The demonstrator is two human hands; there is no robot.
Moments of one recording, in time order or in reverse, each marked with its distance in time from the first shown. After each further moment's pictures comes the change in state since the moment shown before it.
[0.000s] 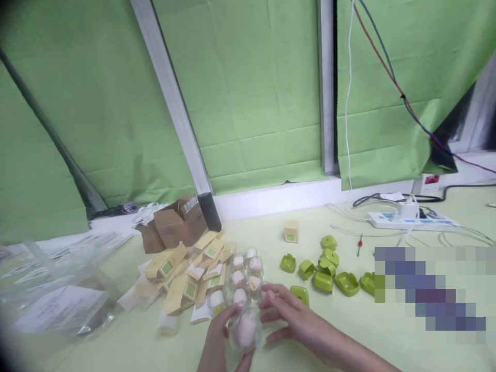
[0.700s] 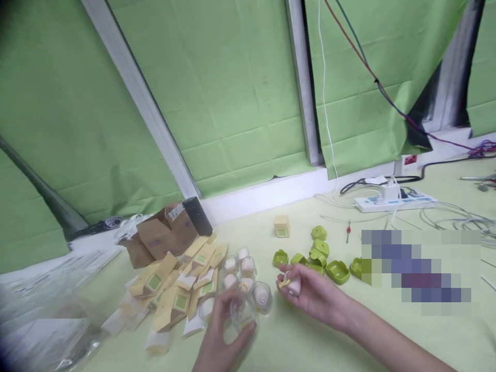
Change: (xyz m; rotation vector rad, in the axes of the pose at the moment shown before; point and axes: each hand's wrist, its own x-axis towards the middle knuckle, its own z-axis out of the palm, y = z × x) left_hand 0.046 0.008 0.001 -0.243 -0.211 -0.337; right_hand 0.004 -0.015 -0.050 0.681 0.183 0.047
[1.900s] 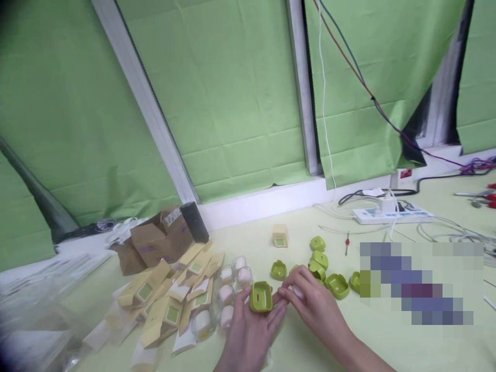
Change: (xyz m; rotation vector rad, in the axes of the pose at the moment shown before) left_hand 0.037 0.048 0.049 -1.696 -0.291 -0.690; right_hand -0.001 0.008 -0.011 -1.433 0.190 -0.825
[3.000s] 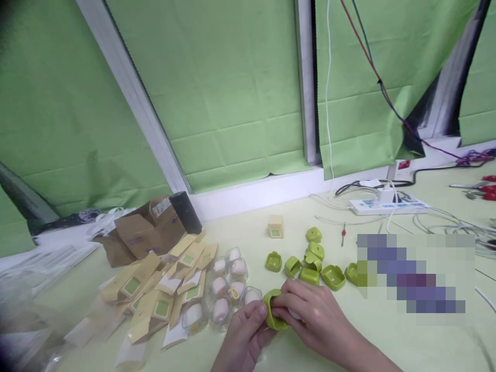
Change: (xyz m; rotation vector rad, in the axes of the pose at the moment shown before) left_hand 0.000 -0.011 -0.023 0.415 -0.024 0.060; right_hand -0.007 -0.004 -0.011 -0.373 -0.124 -0.461
